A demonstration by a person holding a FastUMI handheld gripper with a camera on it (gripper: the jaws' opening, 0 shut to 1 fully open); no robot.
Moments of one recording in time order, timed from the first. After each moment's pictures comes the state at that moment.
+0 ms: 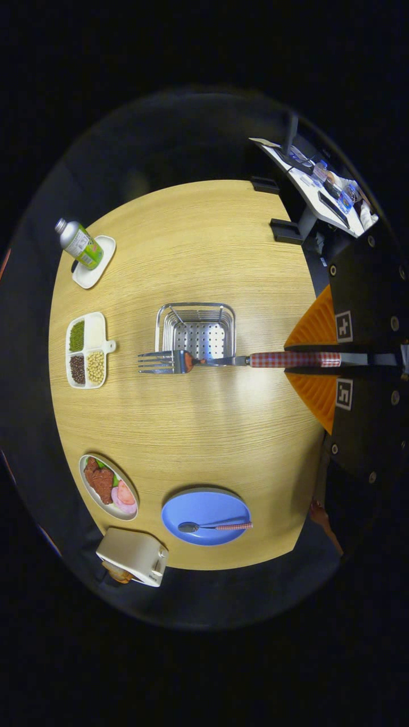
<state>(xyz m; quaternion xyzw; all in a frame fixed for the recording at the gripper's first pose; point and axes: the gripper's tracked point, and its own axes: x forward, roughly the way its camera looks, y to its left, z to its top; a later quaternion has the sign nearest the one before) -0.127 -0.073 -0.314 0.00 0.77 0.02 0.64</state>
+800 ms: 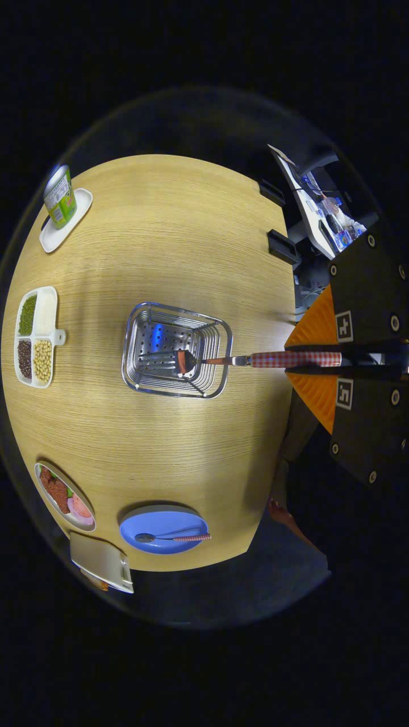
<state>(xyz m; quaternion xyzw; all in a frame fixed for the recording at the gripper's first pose) -0.122 -0.107 -0.330 -0.04 0.87 0.10 0.48</state>
